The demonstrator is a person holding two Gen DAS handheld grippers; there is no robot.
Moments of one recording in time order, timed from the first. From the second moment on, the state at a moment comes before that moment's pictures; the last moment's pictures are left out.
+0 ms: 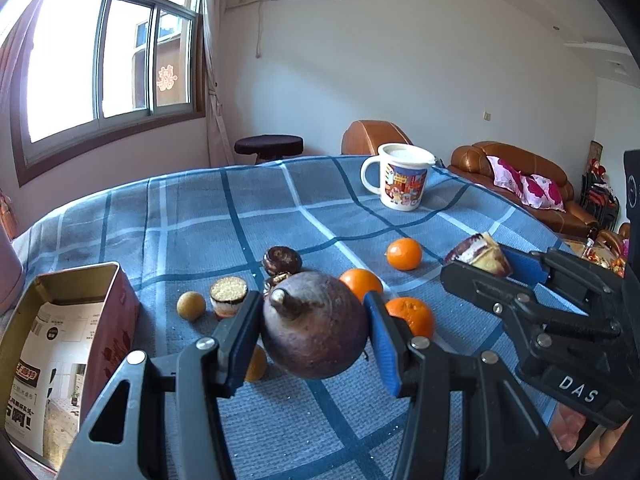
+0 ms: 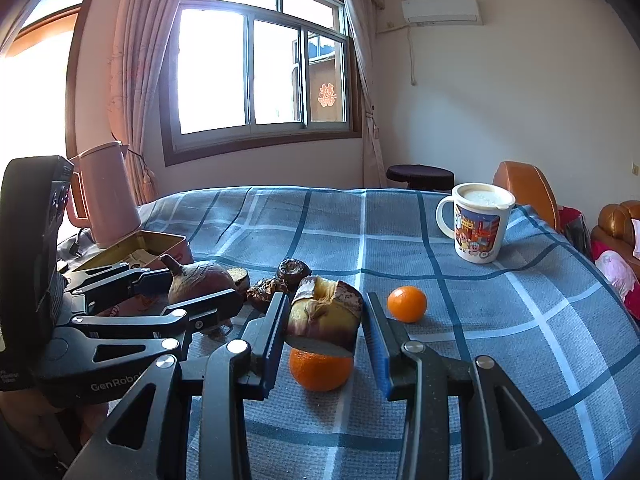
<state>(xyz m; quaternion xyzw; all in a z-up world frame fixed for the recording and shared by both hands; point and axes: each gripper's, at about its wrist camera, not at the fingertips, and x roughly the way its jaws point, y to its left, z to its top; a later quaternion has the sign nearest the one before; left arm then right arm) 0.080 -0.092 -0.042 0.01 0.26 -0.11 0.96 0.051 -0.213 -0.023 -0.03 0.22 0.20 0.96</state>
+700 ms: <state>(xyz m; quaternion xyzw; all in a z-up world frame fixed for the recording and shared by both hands) 0.066 -0.091 -0.035 0.01 0.22 -0.10 0.97 0.043 -0.215 -0.020 -0.03 0.19 0.20 0.96</state>
